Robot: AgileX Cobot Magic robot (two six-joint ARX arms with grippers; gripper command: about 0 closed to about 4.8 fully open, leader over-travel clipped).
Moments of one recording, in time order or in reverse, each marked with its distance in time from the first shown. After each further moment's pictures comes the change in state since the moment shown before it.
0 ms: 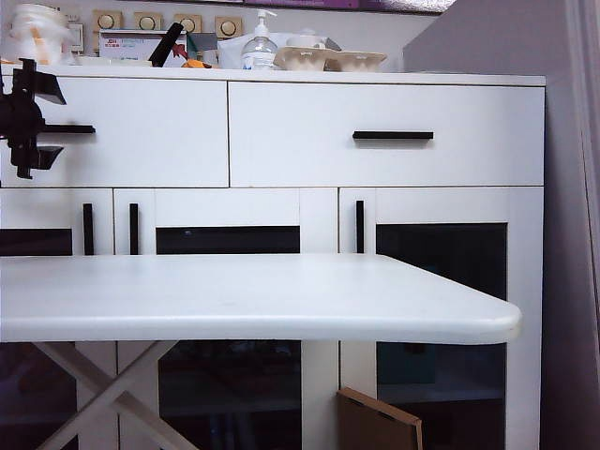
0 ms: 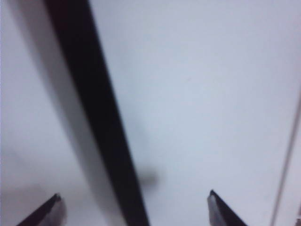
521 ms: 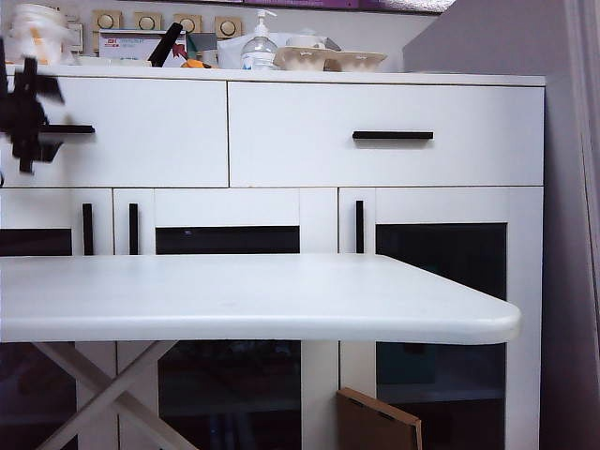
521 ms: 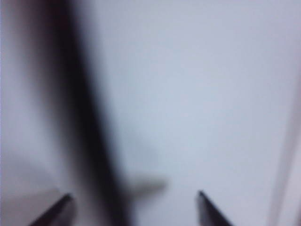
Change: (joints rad) left arm -0.006 0.021 0.064 -0.037 -0.038 0.003; right arm 0.000 0.000 0.000 0.000 0.004 0.000
